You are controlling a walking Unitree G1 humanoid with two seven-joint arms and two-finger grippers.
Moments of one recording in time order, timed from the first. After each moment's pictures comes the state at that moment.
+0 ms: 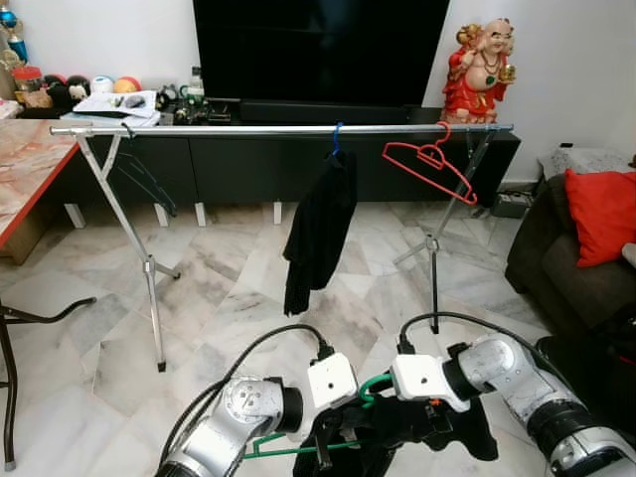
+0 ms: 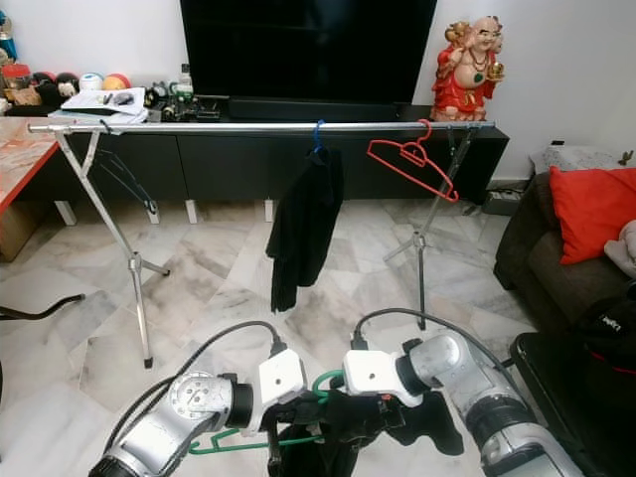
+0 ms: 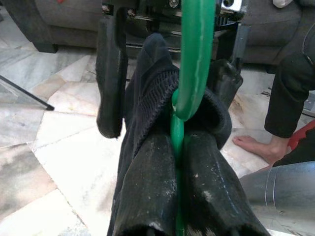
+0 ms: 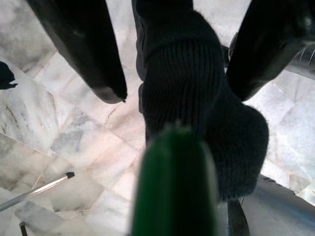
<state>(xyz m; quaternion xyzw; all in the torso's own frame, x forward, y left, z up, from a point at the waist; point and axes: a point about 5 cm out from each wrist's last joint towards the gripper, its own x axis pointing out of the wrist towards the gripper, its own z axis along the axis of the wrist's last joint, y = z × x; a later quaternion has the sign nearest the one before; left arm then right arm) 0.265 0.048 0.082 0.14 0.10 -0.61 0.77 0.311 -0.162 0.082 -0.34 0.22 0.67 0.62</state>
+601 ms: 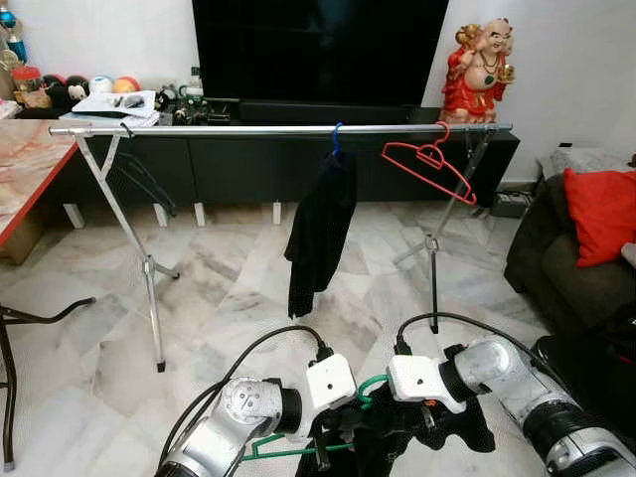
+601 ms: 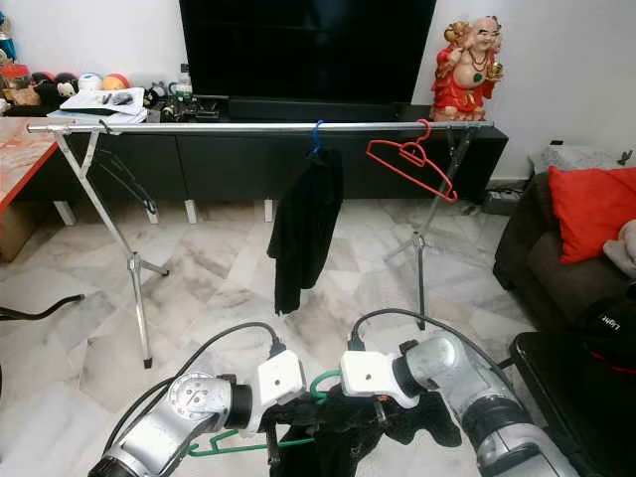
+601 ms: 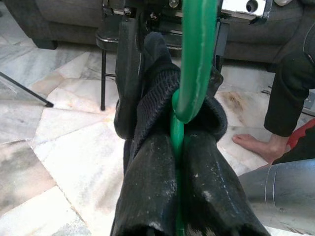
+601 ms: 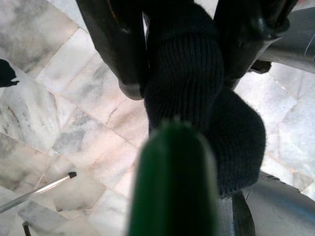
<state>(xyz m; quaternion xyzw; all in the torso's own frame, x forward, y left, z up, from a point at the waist) 0.265 0.049 0.080 0.14 0.10 -0.61 0.77 0.312 -0.159 0.079 -0.35 0.23 0.67 0.62</state>
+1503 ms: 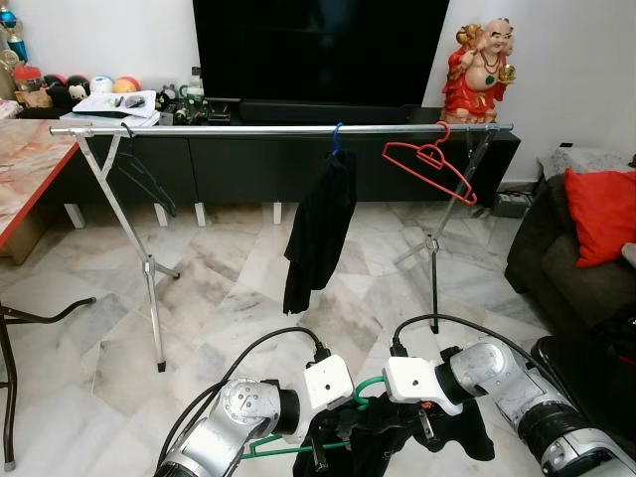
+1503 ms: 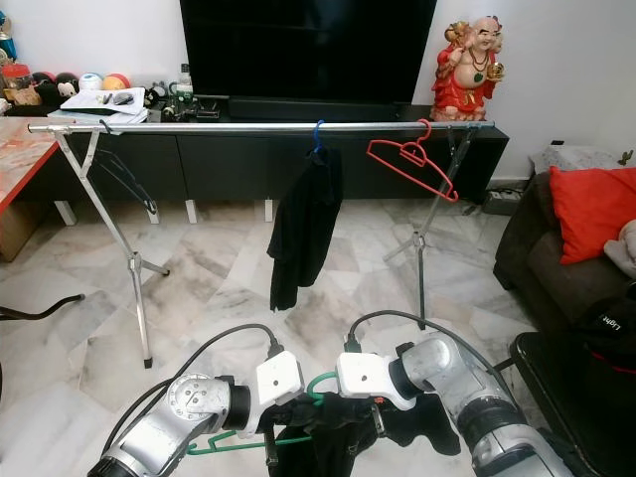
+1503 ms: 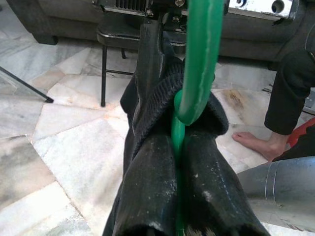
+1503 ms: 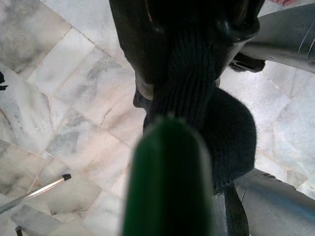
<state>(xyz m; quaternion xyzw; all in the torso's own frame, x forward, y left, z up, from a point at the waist) 0.266 0.051 0.077 0.14 0.11 -0.61 0.78 0.310 -0.154 0.075 -0.34 0.24 0.67 0.62</state>
